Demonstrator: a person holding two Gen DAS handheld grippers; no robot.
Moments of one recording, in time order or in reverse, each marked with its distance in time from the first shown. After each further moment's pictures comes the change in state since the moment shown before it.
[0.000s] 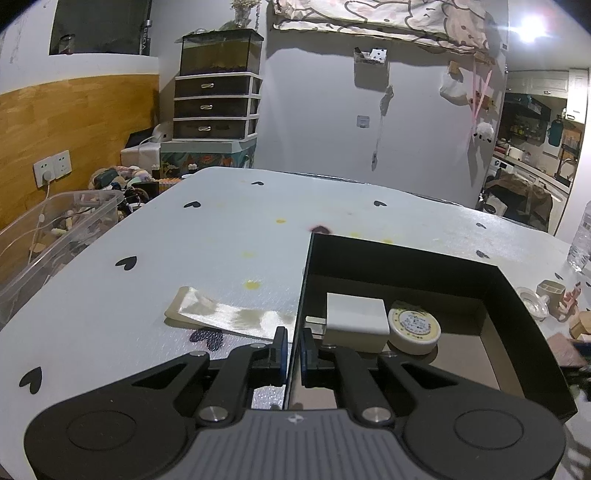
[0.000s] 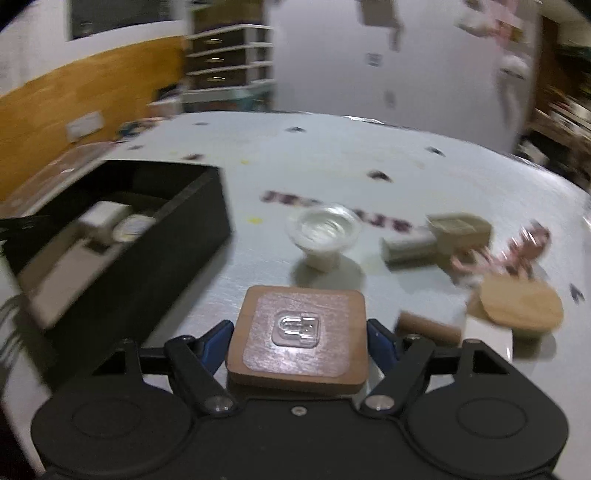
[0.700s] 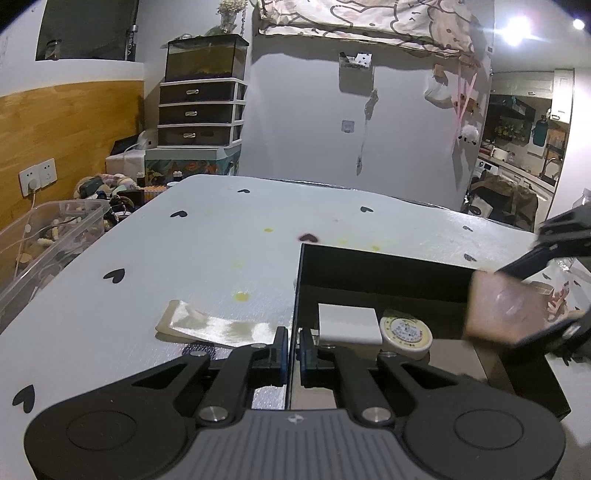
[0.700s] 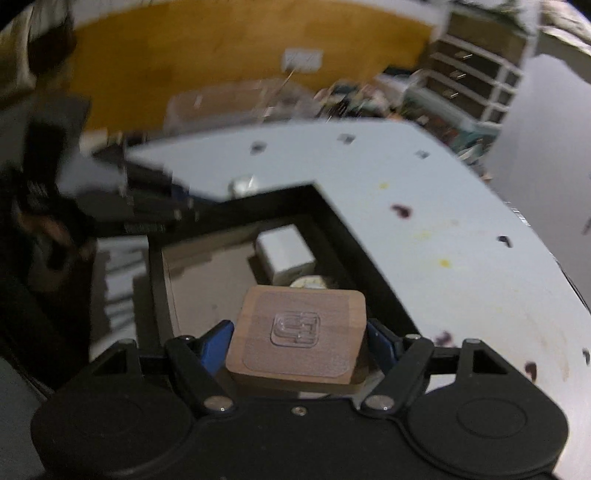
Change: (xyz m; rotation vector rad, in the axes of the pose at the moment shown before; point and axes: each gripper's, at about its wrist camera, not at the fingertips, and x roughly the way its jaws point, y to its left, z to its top) left arm 0.003 0.005 0.004 0.018 -0.019 -0.055; right arm 0.023 0.104 0.114 -0.644 0.149 0.409
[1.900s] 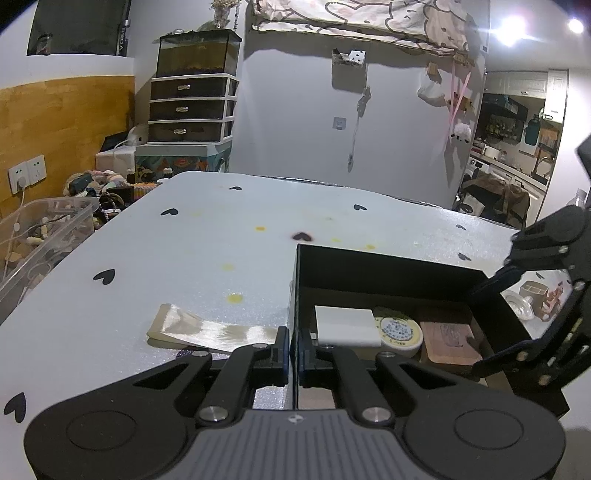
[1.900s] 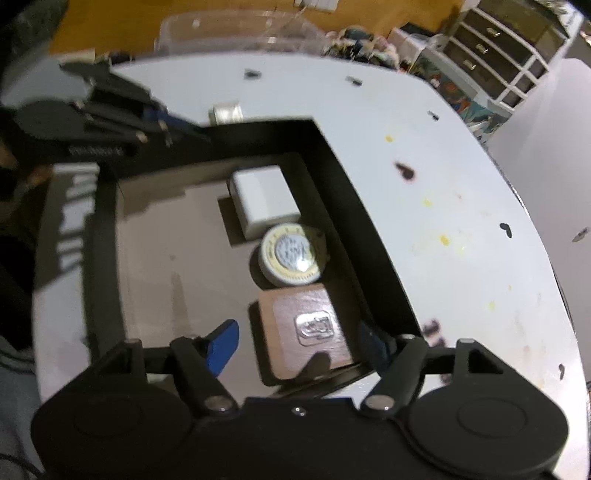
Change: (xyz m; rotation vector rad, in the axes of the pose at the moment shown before) left arm 0.008 0.006 0.004 0.000 0.012 -0.035; right arm 0.023 0.006 0.001 -0.093 0.171 -0.091
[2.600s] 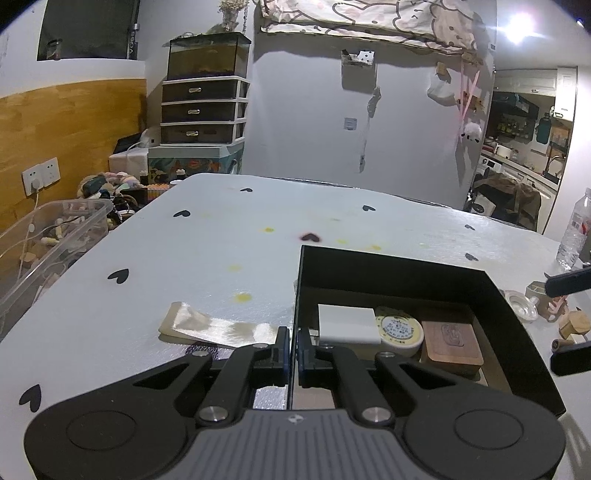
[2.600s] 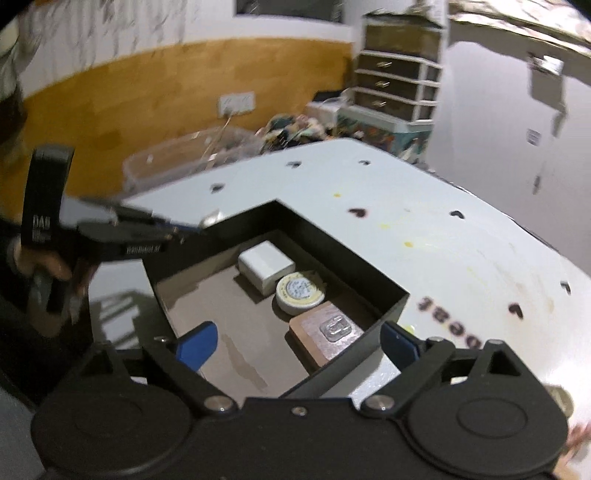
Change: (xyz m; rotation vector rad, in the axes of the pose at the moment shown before) left arm -0.012 -0.010 0.000 -0.001 0.002 0.053; right arm -0.061 0.013 -0.058 0.408 -0.346 -0.026
